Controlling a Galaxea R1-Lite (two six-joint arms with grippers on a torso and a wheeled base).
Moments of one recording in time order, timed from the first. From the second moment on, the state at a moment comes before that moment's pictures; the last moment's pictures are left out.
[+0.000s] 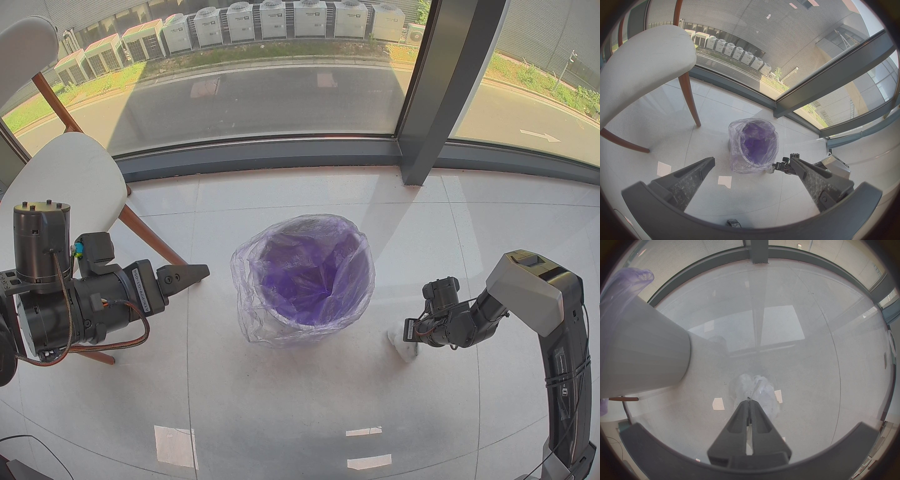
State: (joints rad) left arm -0.42 1.39 -0.72 -0.27 -0.05 -0.55; right arm 0.24 2.57 -1.25 -0.46 -0.09 0.32
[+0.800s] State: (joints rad) left arm -0.42 1.38 -0.73 -0.28 -0.05 -0.54; right arm 0.22 2.11 -1.06 -0.36 -0.03 0.33
